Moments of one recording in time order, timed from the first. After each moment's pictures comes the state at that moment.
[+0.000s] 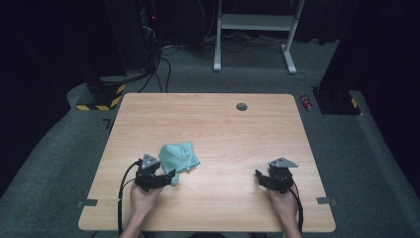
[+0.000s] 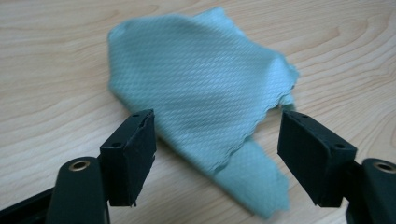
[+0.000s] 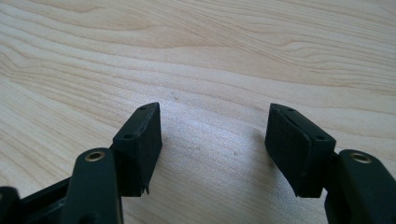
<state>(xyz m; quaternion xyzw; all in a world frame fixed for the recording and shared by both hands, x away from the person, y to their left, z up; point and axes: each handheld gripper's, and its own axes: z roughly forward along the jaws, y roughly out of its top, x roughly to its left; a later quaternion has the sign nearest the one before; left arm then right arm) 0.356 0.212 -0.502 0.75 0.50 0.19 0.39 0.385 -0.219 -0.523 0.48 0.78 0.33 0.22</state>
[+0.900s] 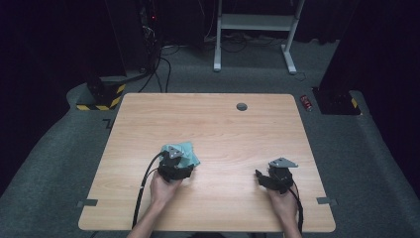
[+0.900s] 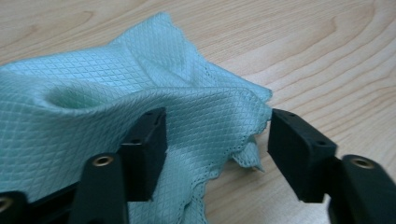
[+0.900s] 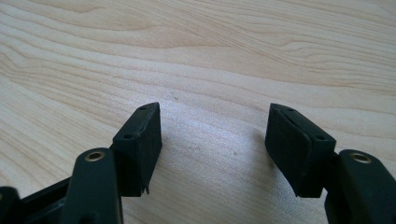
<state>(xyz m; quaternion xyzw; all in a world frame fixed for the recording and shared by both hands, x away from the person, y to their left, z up) 0.396 0.153 -0.511 0.78 0.49 0.18 0.34 0.385 -0.219 -0.523 0.48 0.78 0.33 0.22</state>
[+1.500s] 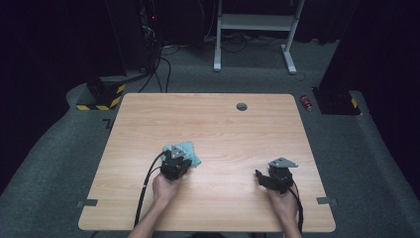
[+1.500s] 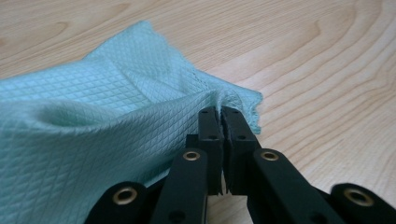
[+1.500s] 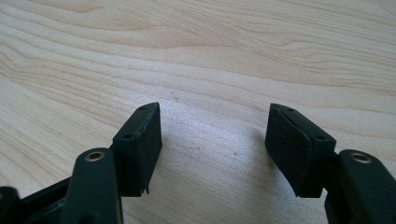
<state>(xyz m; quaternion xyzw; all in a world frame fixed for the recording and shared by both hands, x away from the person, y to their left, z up) 0.401 0.149 -0.516 0.79 0.46 0.17 0.37 0.385 -0.219 -0.523 0.48 0.78 0.33 0.22</state>
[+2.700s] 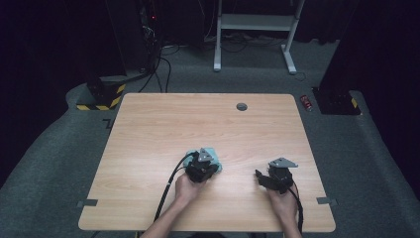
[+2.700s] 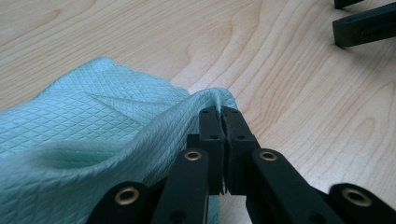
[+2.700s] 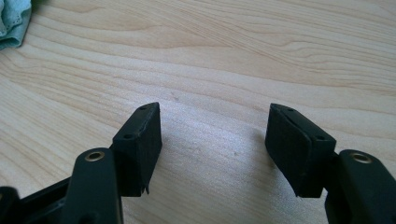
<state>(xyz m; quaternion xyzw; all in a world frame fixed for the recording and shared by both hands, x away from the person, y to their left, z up) 0.402 0.073 -0.514 0.84 0.36 0.11 0.39 0.385 -0.219 -0.523 0.48 0.78 0.33 0.22</state>
